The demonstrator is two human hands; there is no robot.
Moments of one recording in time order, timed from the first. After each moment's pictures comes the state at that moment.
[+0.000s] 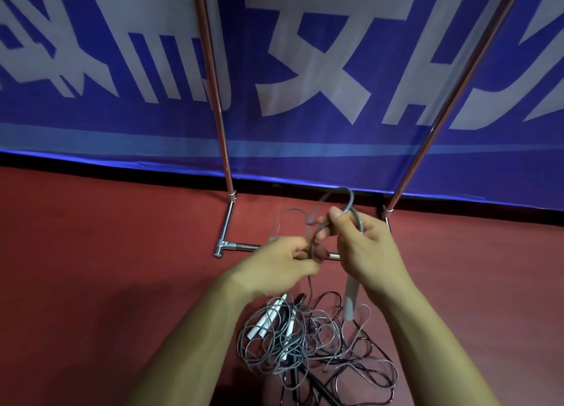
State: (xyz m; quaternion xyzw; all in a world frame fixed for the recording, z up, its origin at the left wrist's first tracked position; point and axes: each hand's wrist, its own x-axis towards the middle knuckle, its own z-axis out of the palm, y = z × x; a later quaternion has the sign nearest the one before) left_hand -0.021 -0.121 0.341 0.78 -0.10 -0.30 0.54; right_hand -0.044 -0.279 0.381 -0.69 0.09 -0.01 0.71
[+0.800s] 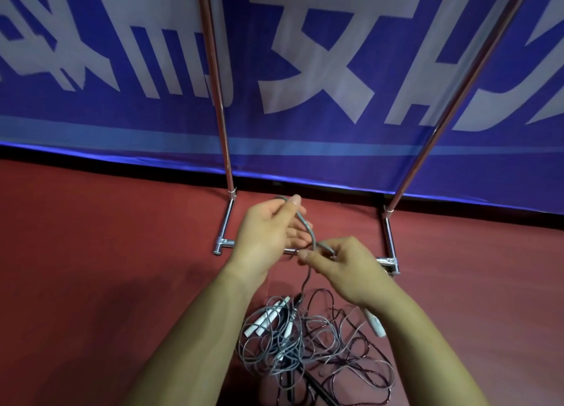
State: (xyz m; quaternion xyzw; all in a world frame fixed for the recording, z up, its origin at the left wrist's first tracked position) left_hand -0.012 -0.133 0.370 0.65 0.08 -0.10 0.75; right_hand -0.048 -0.283 0.356 -0.87 -0.02 0.14 0.47
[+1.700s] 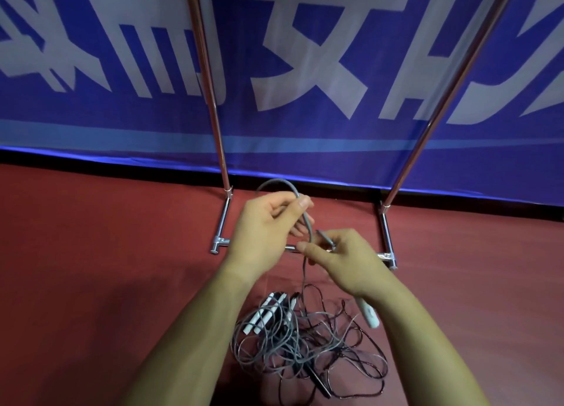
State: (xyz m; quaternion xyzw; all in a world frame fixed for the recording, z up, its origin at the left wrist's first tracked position) left_hand -0.017 -0.134 0.376 0.72 -0.05 -0.03 0.69; right_hand -0.044 -0.288 0.359 -0.87 -0.02 0.11 0.48
